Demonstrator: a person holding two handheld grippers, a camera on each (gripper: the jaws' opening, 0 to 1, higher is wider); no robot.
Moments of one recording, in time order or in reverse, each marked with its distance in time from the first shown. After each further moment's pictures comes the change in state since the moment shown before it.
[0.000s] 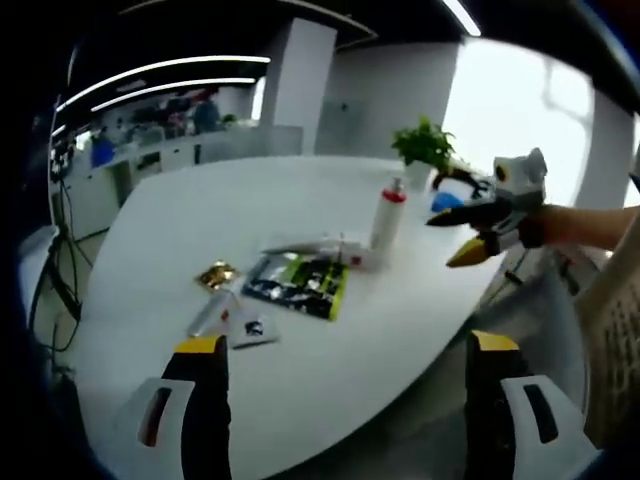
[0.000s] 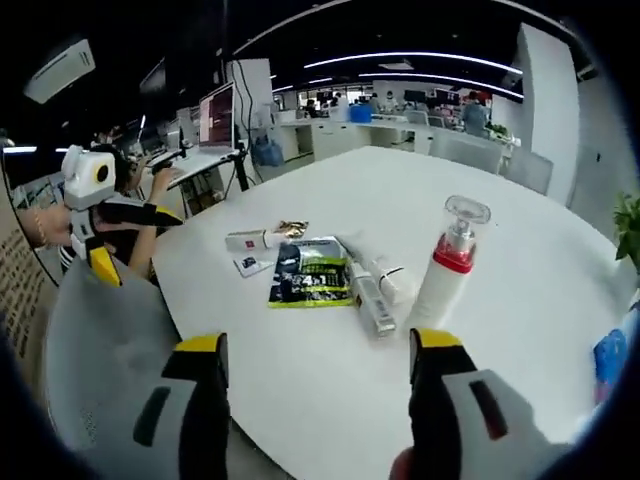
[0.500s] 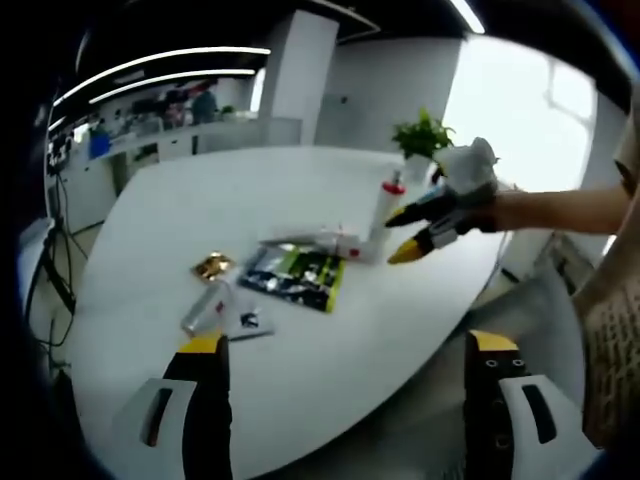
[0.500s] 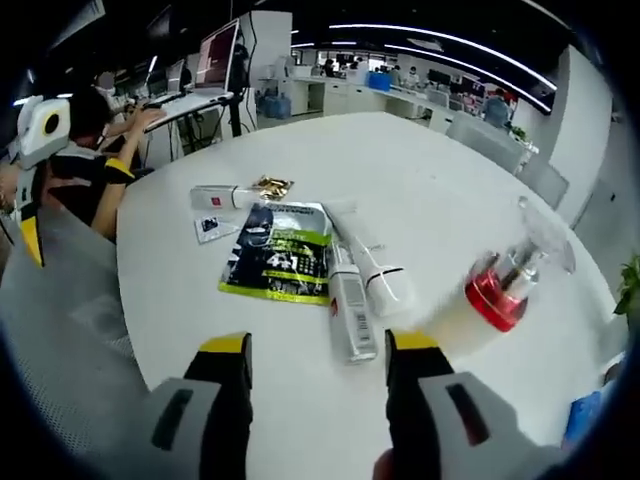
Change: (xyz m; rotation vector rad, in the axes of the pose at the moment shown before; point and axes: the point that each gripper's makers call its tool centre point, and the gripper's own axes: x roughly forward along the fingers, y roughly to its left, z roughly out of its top) left arm 0.005 0.001 -0.007 -0.016 0.036 -0.015; right arm 0.073 -0.032 -0.018 -0.164 0.215 -0.025
